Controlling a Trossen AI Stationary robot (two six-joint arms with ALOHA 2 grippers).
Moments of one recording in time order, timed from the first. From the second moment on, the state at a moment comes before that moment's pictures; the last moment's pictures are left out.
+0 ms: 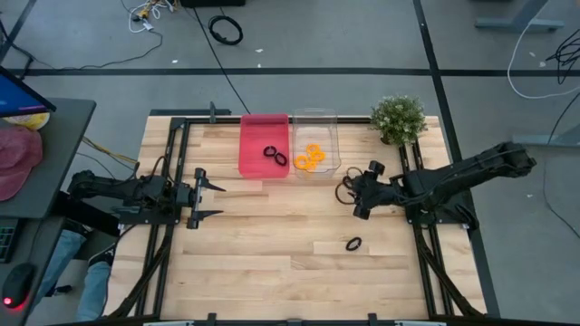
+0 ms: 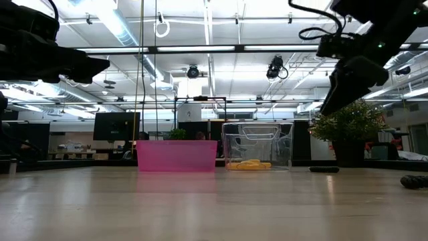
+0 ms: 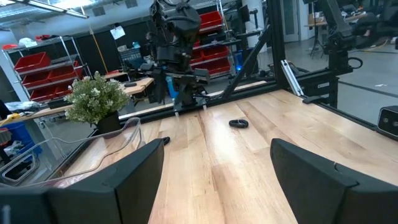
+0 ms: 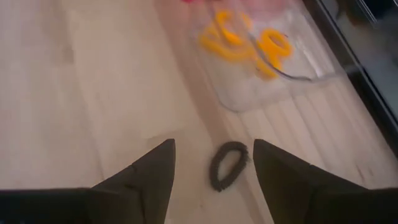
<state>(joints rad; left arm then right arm) -0.18 0.02 0.01 0.06 -0.11 0.21 0.20 1.08 0.64 -0.60 0.53 0.33</state>
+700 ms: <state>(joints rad) -0.18 0.02 0.01 0.06 -0.11 0.21 0.02 1.08 0.64 -0.67 0.42 0.46</state>
